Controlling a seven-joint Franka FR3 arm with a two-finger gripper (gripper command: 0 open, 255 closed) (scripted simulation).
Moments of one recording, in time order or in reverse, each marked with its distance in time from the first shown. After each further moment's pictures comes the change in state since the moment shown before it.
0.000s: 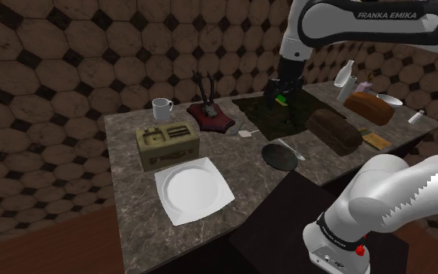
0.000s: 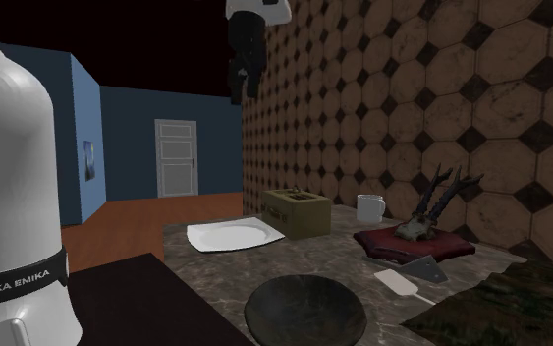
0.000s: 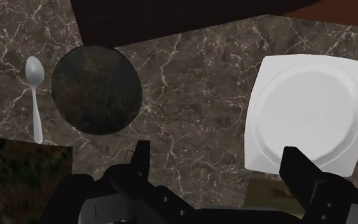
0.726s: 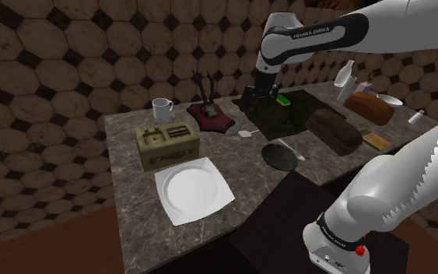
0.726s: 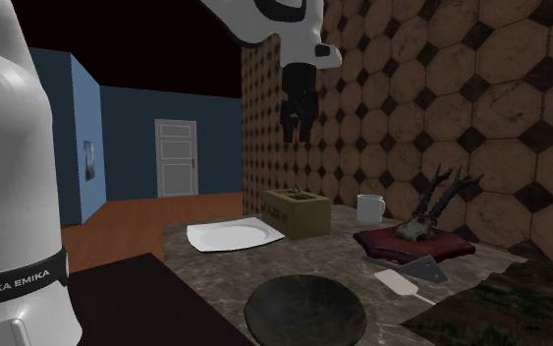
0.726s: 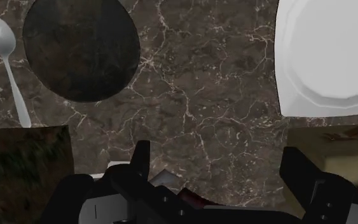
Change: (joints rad) arm -0.037 0.367 -0.066 0.101 0.038 0.288 0.050
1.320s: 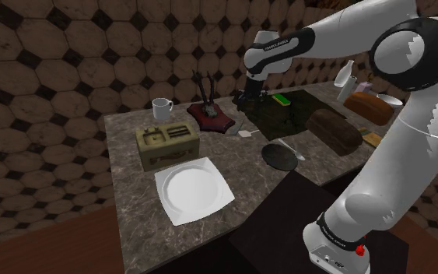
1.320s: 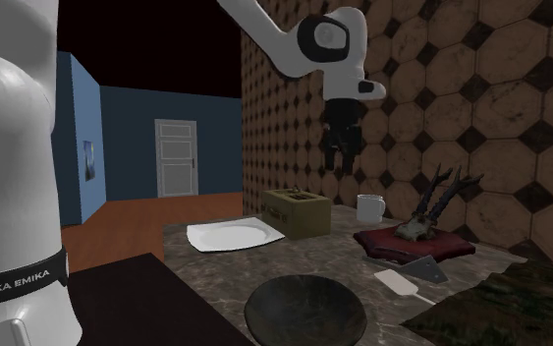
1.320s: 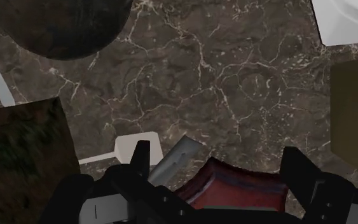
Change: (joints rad) arm -0.042 0.326 -0.052 0.185 0.087 0.150 -0.003
